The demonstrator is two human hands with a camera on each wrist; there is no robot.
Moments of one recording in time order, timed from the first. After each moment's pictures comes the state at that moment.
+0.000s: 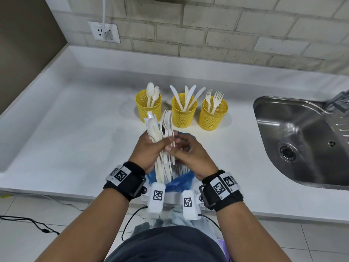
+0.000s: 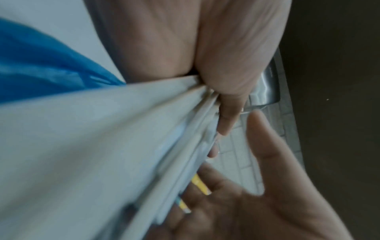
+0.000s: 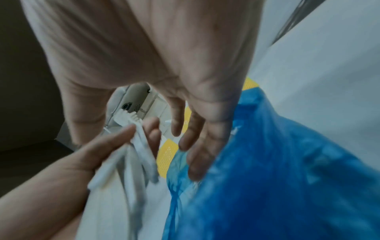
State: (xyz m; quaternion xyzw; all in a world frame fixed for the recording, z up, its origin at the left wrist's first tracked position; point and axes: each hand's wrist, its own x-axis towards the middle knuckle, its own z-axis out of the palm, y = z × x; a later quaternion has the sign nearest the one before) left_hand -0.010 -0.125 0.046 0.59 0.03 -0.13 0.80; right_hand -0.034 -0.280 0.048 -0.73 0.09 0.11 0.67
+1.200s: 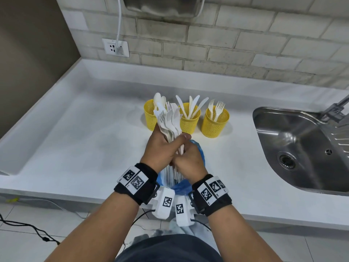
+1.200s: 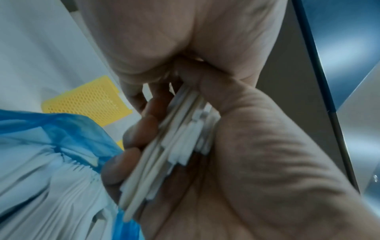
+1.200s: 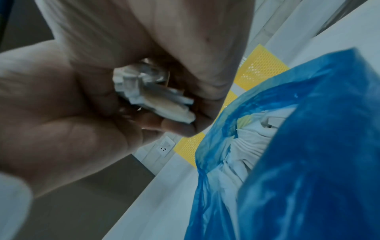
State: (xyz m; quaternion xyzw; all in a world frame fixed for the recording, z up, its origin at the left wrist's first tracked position) left_hand -0.023 -0.132 0.098 0.70 -0.04 -0.02 0.71; right_hand -0.050 -0.236 0.082 -0.77 0.05 0.02 0.63
